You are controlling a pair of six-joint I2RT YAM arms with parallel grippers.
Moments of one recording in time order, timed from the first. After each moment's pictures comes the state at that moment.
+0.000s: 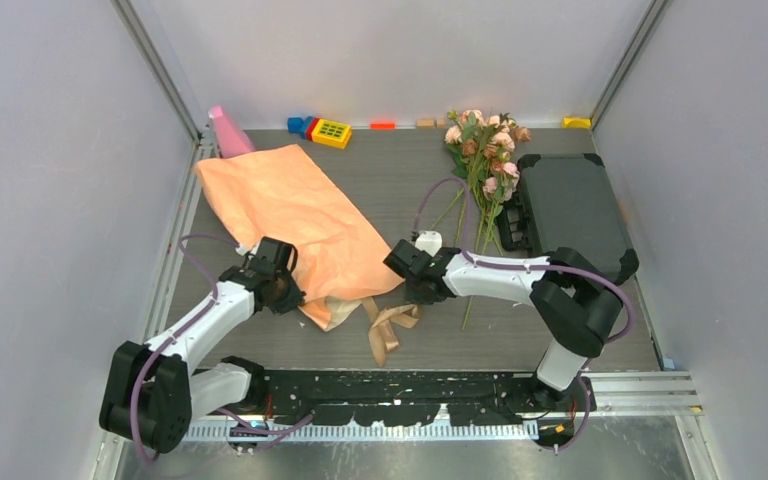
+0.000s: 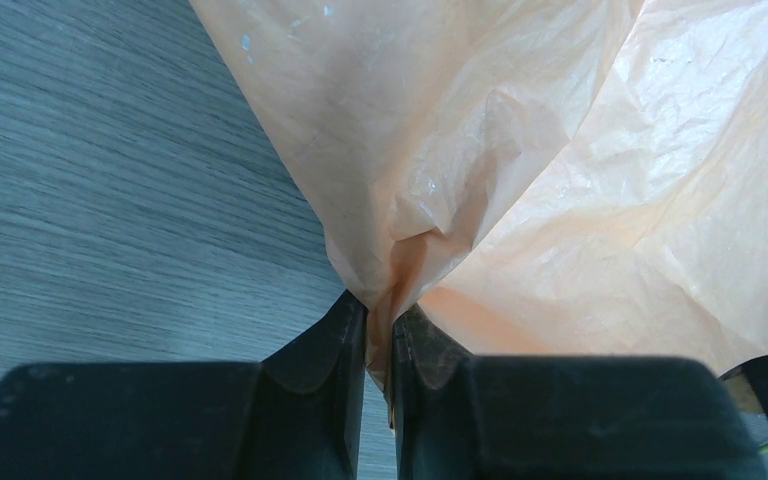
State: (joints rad) left arm -0.32 1.11 0.56 -0.58 -0.10 -0.83; right arm 0.93 1.69 0.98 -0.50 0.30 0.90
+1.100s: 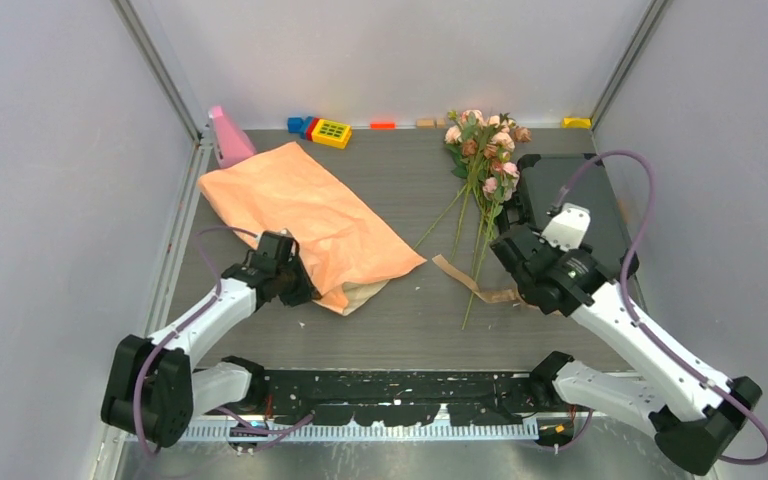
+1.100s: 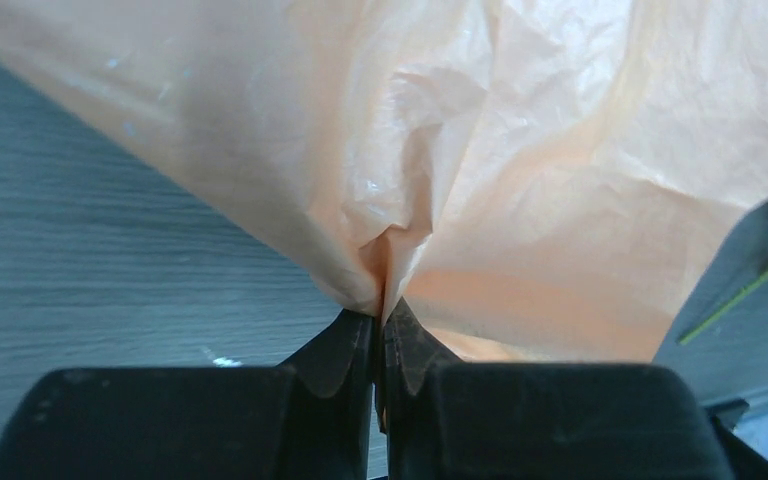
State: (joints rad) left arm -0.32 1.13 0.57 -0.46 0.10 -0.74; right arm 0.66 0.91 0.98 -1.17 0.91 0.94
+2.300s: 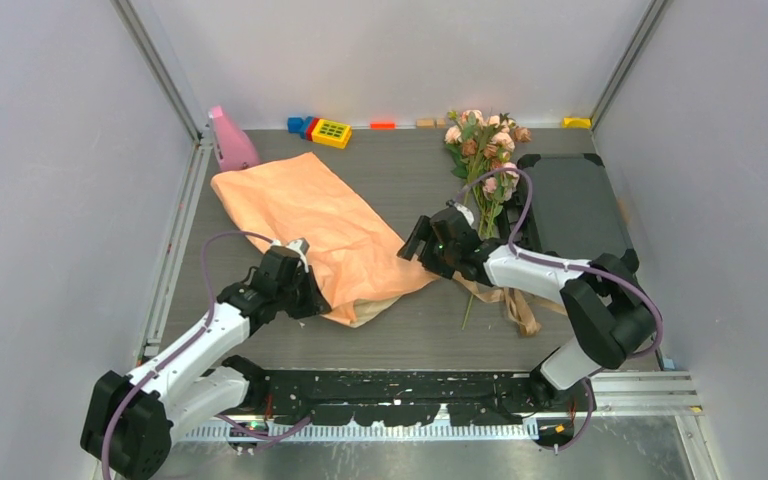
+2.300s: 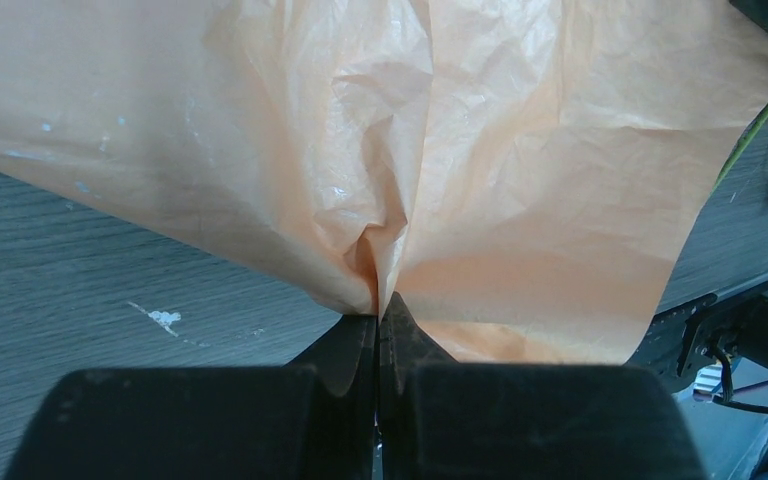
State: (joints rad) left arm -0.47 0.94 0.50 -0.46 0.17 -0.66; right arm 0.64 1.55 0.81 -0.04 0.03 0.98
